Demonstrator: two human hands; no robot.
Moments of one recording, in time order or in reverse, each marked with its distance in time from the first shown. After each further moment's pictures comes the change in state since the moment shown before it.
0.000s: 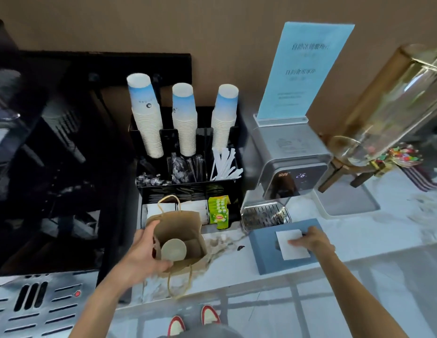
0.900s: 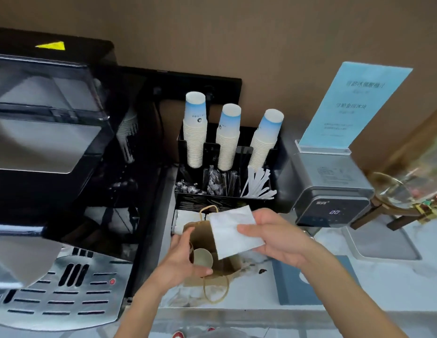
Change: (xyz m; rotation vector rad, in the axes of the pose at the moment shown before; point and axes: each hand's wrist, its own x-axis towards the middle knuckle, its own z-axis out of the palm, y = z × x) left_hand -0.005 0.004 0.014 -0.197 0.042 0.013; right_hand -0.220 -0.185 -0.008 0.550 -0.787 -0.573
